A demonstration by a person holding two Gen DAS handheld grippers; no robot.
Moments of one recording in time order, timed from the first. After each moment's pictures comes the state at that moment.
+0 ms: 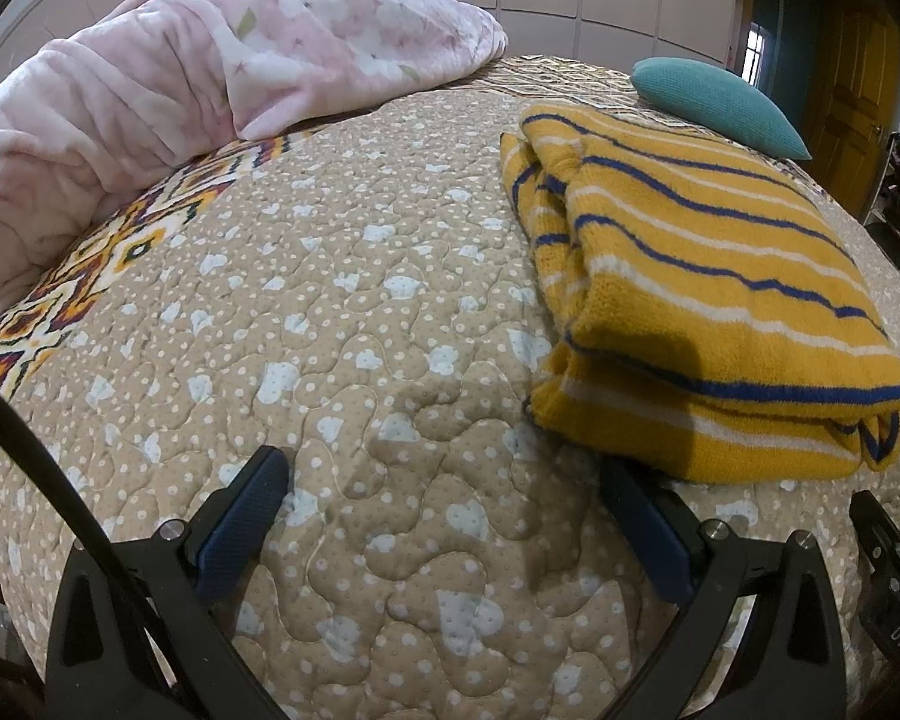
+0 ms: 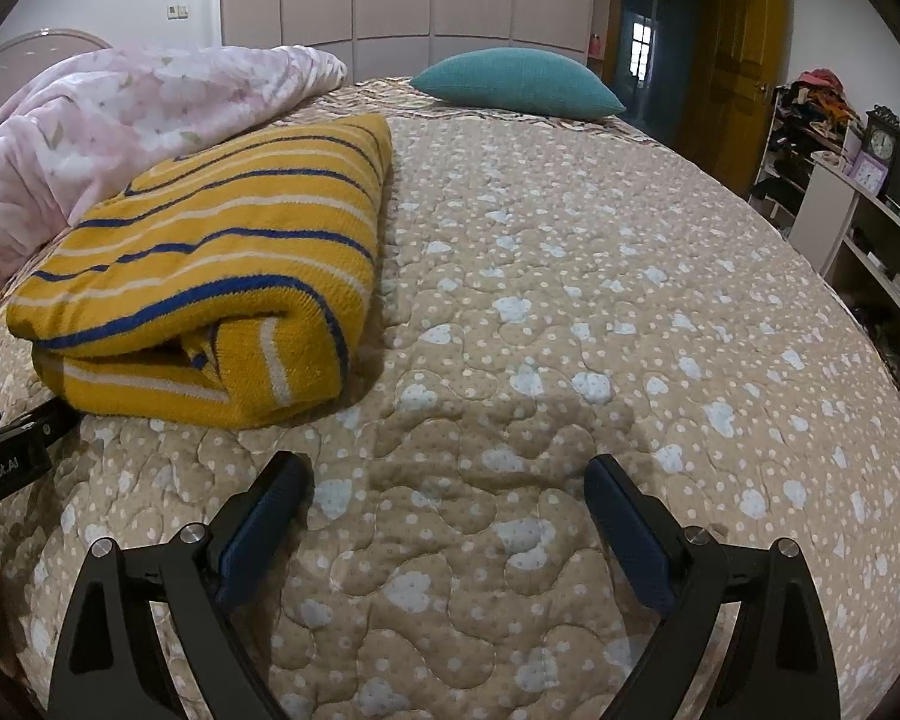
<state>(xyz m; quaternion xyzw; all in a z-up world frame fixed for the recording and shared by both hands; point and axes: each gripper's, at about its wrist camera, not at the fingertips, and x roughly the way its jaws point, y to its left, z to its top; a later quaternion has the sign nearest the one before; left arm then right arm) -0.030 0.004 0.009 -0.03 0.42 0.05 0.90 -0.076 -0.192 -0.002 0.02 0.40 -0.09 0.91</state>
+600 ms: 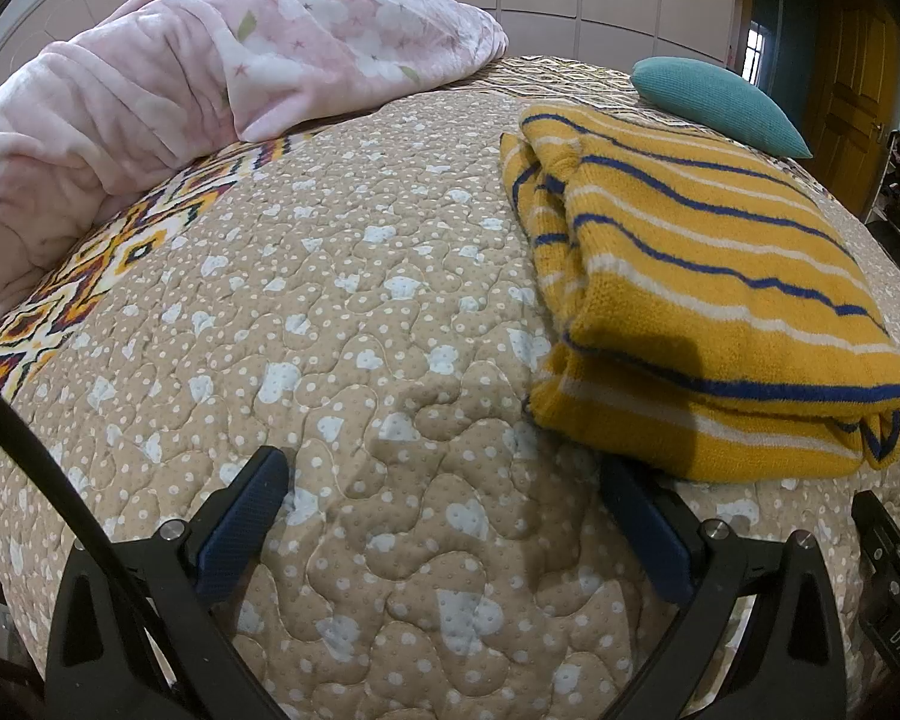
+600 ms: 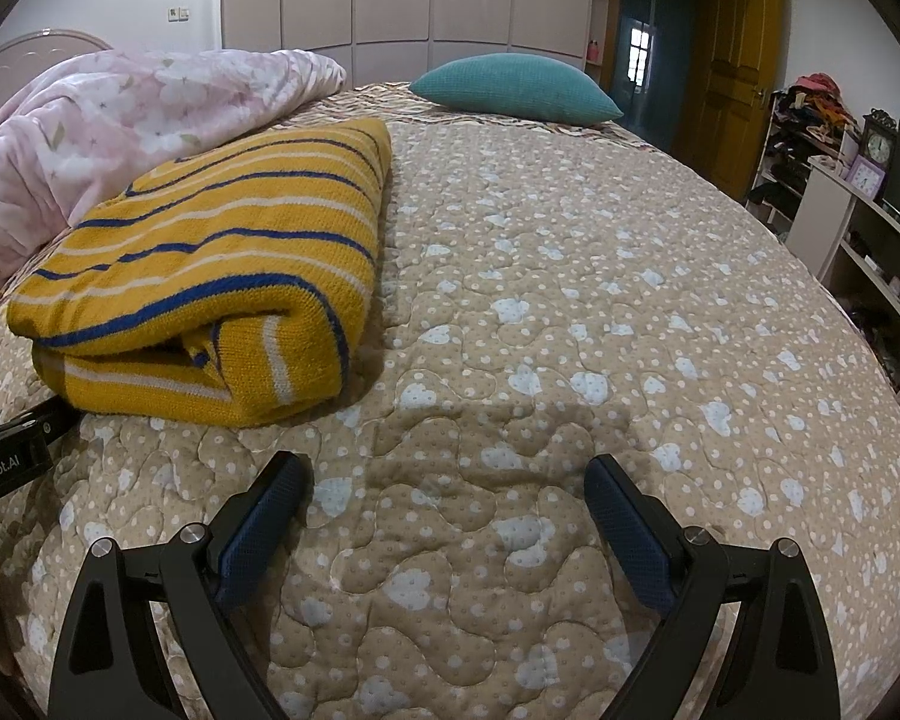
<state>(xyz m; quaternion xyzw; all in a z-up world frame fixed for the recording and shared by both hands) -0.031 0.004 0.010 -0.03 0.42 0.06 0.90 -0.077 -0.191 -0.002 0.02 0.39 -0.09 0.91</state>
